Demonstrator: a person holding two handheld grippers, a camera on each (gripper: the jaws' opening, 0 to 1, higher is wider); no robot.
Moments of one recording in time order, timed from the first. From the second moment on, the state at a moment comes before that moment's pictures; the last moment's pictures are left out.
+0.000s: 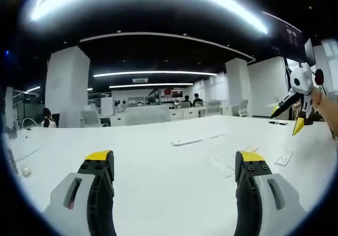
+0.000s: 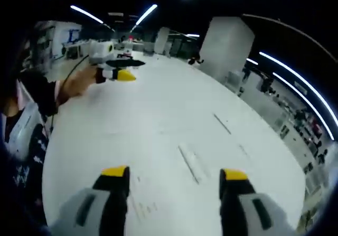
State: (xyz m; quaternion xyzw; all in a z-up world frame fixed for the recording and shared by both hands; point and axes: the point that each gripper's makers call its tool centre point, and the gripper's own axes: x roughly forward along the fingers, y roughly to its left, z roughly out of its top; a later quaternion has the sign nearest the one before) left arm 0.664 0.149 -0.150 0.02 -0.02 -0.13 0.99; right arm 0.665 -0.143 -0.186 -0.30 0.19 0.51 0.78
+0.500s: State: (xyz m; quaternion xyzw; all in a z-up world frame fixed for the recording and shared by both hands) left arm 0.663 0.149 -0.150 0.03 -0.02 -0.13 0.99; right arm 0.649 -0.133 -0.209 -0.37 0.23 0.54 0.72
